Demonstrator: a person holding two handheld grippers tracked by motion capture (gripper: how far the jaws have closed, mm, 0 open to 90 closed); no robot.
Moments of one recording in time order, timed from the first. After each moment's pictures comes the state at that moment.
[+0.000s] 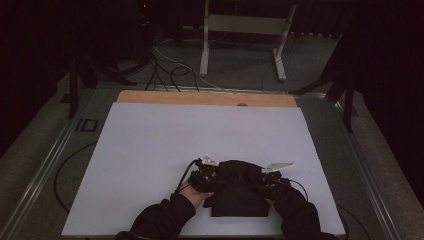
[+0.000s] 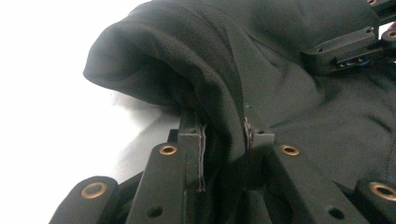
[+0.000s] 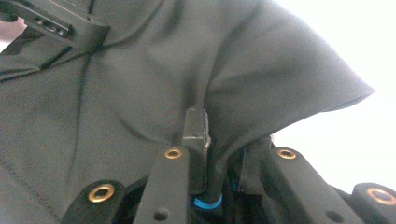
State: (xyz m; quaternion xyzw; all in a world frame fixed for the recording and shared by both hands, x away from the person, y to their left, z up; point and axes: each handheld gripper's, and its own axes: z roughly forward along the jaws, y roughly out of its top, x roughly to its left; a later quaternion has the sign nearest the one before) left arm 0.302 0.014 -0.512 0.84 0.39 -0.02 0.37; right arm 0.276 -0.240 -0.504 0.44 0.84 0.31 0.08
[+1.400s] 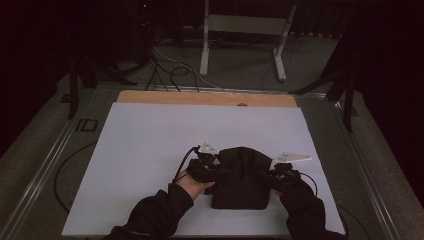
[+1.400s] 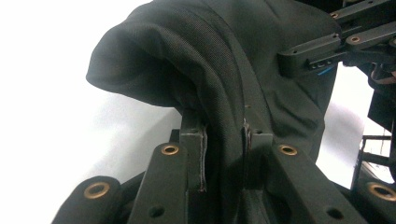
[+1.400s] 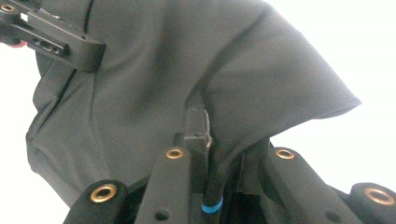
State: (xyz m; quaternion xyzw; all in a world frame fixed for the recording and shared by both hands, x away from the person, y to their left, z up) left arm 0.307 0.019 -0.454 0.83 0.36 -0.01 0.42; right arm 0.276 -0.249 -0.457 0.44 0.81 0.38 0.11
